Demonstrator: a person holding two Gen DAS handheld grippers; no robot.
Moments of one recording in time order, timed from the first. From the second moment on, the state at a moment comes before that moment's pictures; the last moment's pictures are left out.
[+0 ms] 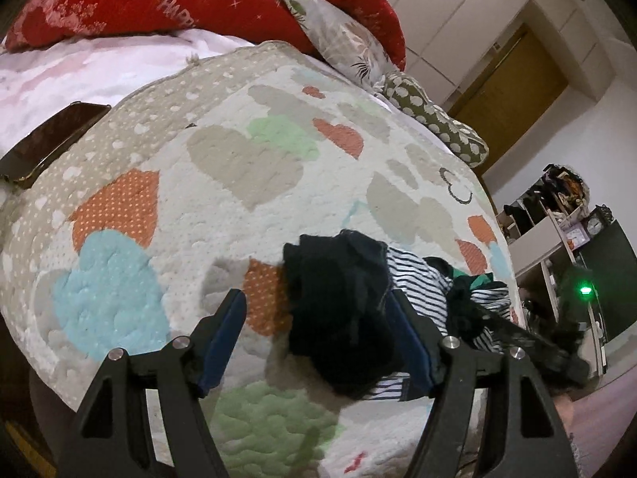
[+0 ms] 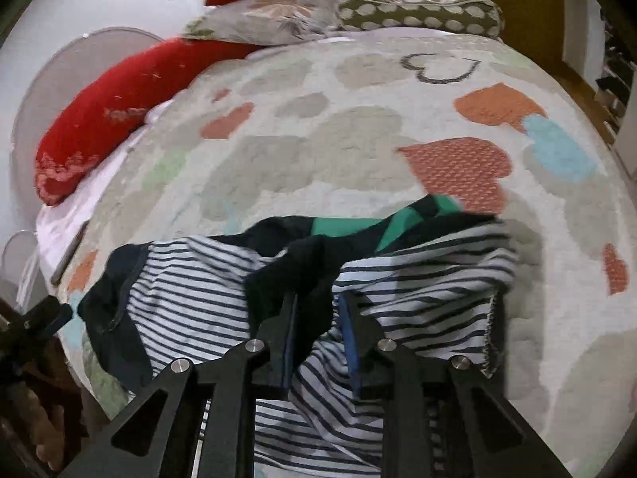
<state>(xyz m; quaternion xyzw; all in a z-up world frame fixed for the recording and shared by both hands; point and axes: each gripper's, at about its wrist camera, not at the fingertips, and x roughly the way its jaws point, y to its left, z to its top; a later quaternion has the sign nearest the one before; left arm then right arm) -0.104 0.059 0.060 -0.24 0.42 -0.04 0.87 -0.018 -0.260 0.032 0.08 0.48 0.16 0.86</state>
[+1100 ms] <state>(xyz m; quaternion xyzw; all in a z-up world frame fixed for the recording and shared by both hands) -0.156 0.134 0.025 -0.36 0.39 -0.02 0.85 -0.033 -0.020 0.022 -0.19 0.53 0.20 0.80</state>
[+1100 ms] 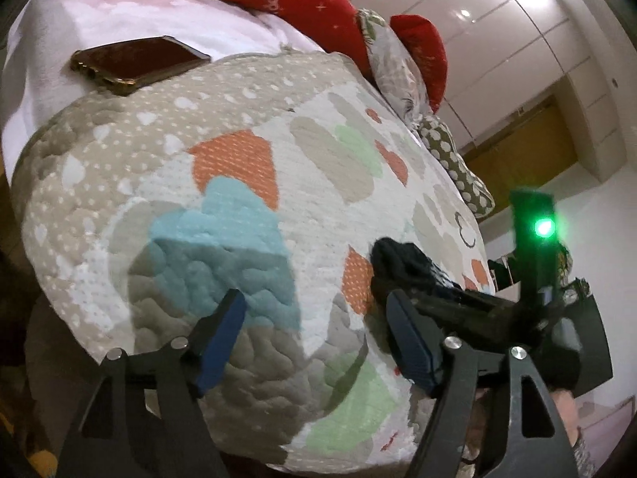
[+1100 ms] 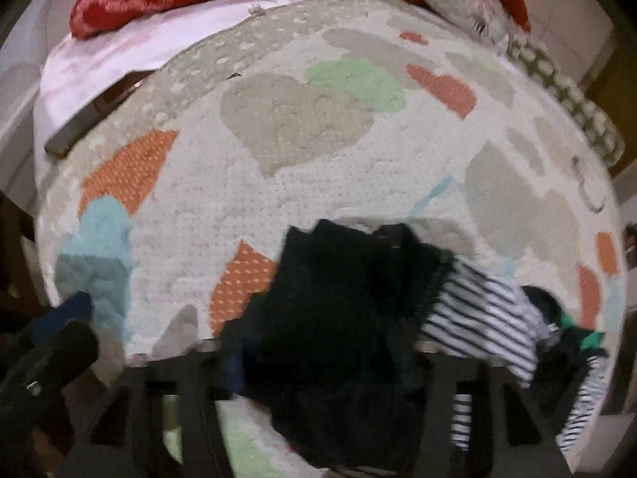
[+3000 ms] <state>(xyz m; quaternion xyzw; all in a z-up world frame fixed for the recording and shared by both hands) -0.014 -0.082 0.036 -0.20 0.52 -0.24 0.80 -0.038 -0.388 0.035 0.30 0.41 0.15 0.85</state>
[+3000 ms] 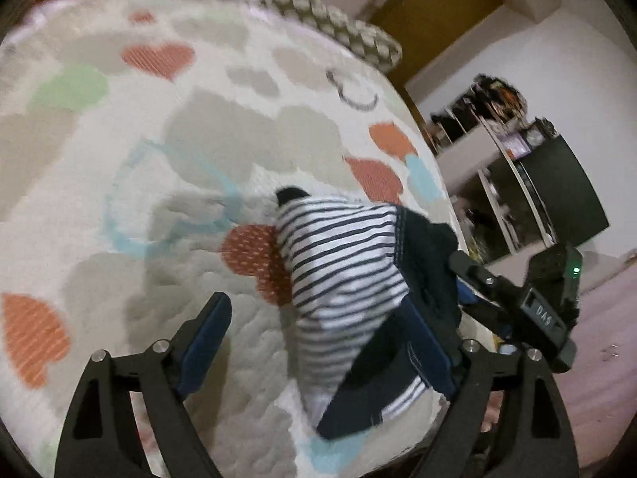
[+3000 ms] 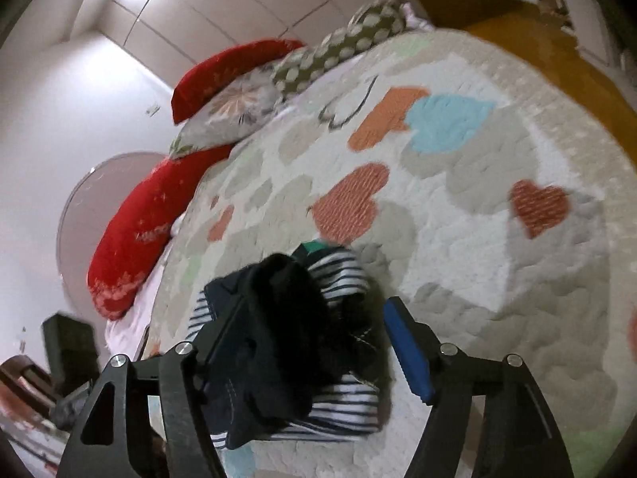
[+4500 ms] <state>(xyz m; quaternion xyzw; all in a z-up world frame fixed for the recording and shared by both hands) -0.016 -0.110 0.040 -0.11 0.46 -0.17 0.87 0.063 -0.286 0.036 0.30 0.46 0.25 0.80</state>
